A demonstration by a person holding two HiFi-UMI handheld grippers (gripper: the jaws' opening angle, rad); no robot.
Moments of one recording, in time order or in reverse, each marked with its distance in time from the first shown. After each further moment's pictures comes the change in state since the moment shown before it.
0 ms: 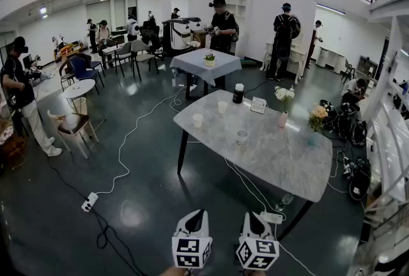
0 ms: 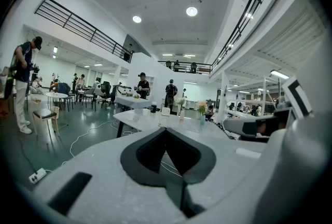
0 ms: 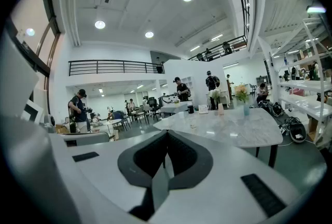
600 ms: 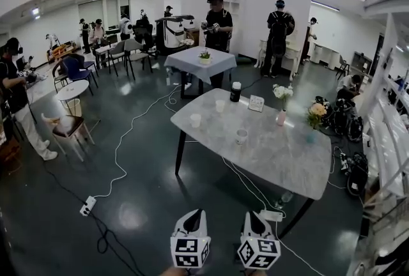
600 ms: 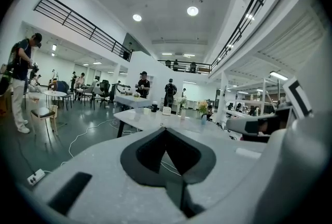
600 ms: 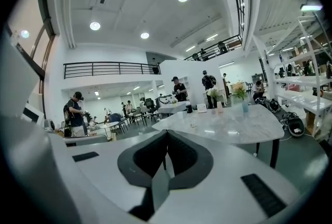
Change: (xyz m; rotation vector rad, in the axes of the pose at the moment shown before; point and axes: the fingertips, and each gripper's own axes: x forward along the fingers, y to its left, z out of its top) left arm 0.012 0.035 0.001 -0.007 0.001 -0.013; right arm 0.023 0.015 -0.004 0.037 -0.012 -0.027
